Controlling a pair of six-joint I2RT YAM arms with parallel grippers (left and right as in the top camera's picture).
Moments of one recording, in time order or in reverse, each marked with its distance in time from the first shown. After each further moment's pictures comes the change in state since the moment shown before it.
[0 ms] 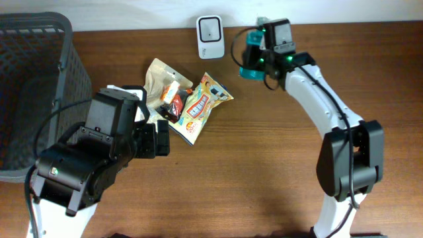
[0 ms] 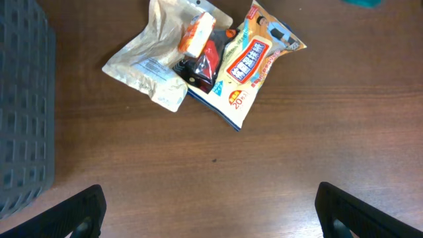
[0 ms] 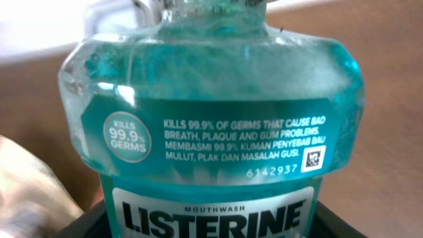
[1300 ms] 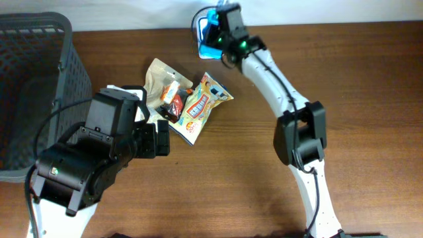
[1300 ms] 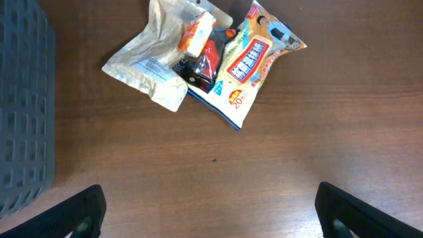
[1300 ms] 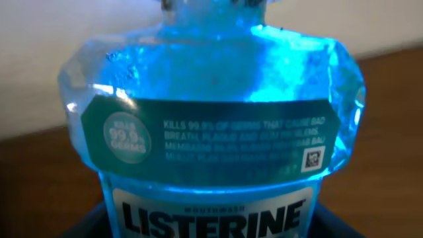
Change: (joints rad) left arm 0.000 0.000 0.000 0.001 0.000 0.000; right arm 0.120 0.464 0.729 -0.154 0.071 0.193
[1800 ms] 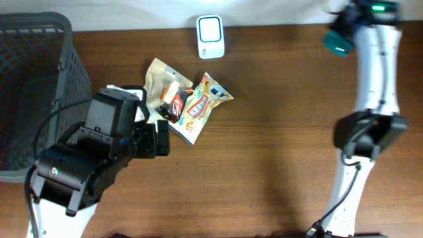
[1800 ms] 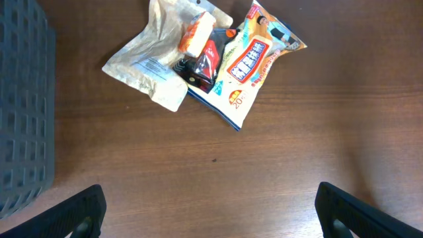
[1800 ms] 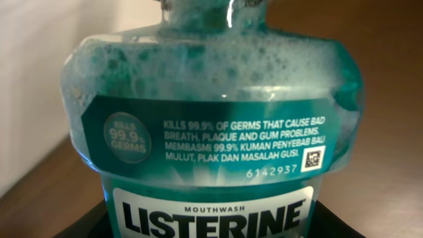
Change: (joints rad) left arm 0.000 0.000 0.000 -0.001 0.000 0.000; right arm -0.608 -0.011 0.326 -0.681 0.122 -0.042
